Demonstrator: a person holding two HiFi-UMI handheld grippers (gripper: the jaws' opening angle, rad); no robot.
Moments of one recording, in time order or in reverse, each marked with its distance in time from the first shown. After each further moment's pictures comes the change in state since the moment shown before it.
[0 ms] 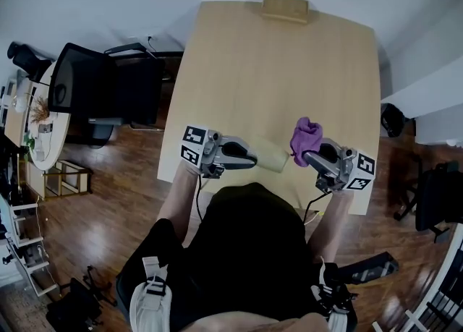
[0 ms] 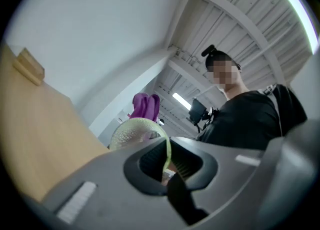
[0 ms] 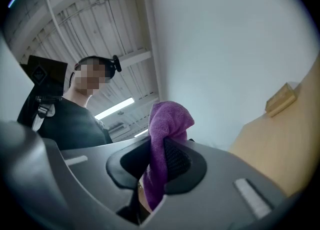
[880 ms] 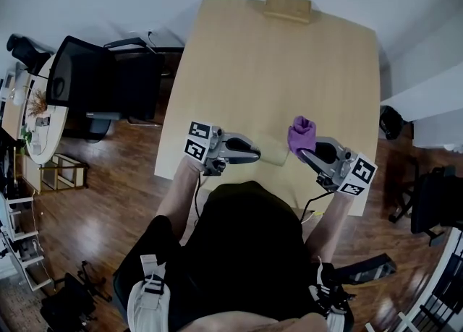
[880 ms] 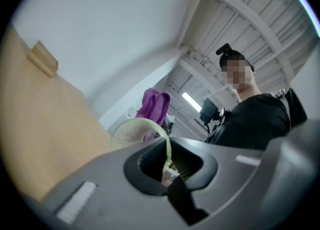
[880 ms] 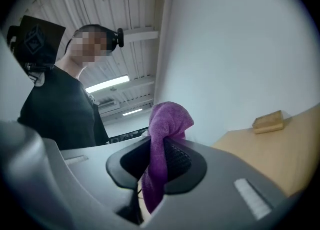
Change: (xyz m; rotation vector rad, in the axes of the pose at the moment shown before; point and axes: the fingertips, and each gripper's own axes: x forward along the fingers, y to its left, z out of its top) left arm 0.001 0.027 -0.012 -0.086 0.016 0.093; right arm 0.004 -0.008 -0.011 -0.204 0.188 -0.130
